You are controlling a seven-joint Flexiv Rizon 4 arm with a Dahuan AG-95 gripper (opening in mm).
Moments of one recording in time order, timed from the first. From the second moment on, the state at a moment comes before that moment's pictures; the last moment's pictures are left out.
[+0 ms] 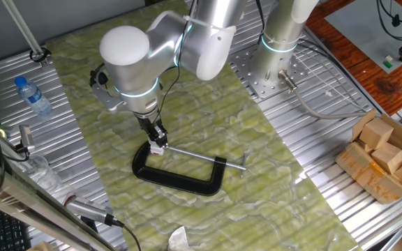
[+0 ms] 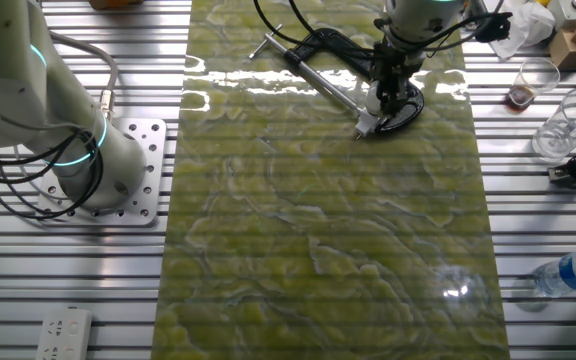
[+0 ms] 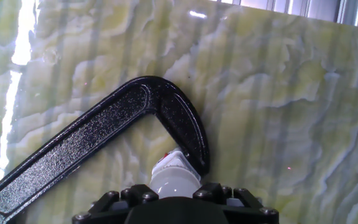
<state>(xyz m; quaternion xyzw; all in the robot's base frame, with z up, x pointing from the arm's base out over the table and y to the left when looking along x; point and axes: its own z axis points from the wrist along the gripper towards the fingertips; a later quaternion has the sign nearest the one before) 0.530 0.111 0.078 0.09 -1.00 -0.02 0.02</state>
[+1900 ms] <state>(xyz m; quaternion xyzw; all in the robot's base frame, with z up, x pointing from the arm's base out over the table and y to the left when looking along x) 0.528 0.112 0.078 0.33 -0.95 -0.02 0.02</state>
